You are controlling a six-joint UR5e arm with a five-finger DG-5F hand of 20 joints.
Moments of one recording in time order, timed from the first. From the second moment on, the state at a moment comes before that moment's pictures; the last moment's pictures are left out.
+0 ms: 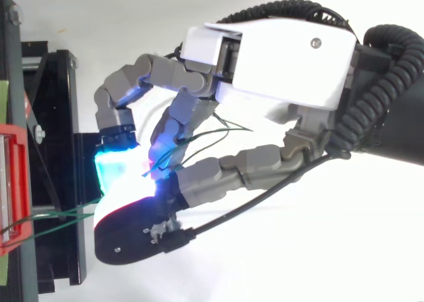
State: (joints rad) arm 0.18 -2.29 -0.89 -3.27 -1.19 -0.15
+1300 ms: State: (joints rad) arm 0.18 -2.29 -0.89 -3.27 -1.19 -0.15
